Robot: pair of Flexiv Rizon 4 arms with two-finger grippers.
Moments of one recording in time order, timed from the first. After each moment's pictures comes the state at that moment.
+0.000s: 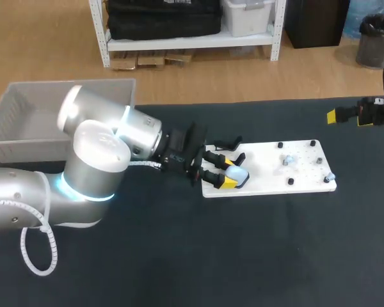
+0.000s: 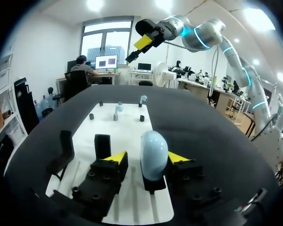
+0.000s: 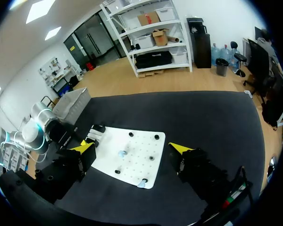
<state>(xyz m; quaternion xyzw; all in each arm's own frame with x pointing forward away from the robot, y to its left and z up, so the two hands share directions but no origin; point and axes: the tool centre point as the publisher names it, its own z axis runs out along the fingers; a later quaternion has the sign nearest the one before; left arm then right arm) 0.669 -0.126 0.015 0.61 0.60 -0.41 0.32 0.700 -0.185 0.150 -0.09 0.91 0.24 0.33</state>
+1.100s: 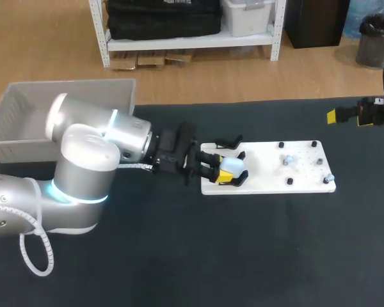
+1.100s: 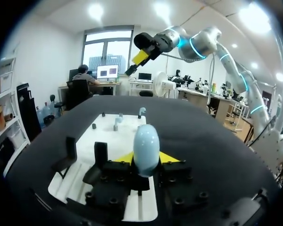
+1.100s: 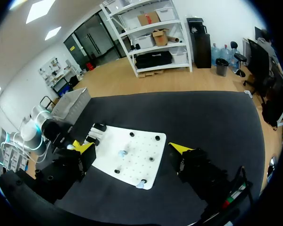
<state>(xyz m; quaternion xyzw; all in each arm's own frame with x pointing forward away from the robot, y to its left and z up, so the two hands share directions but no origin) 0.662 -0.116 0.038 0.59 0.58 -0.43 0.36 0.700 -0.185 0.150 -0.09 0.91 0.24 0.33</state>
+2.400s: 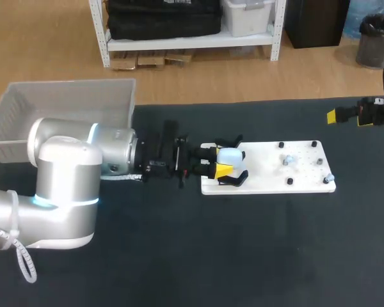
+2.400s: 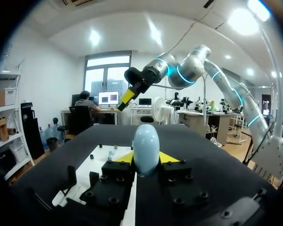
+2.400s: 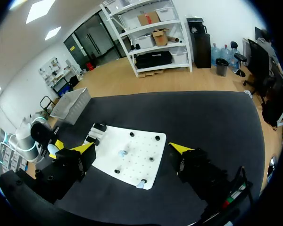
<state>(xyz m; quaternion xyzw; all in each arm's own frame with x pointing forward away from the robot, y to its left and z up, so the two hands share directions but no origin) 0.633 -0.115 0.096 0.55 0.52 -0.47 0.45 0.700 -0.185 0.150 -0.09 0.91 0.24 0.33</state>
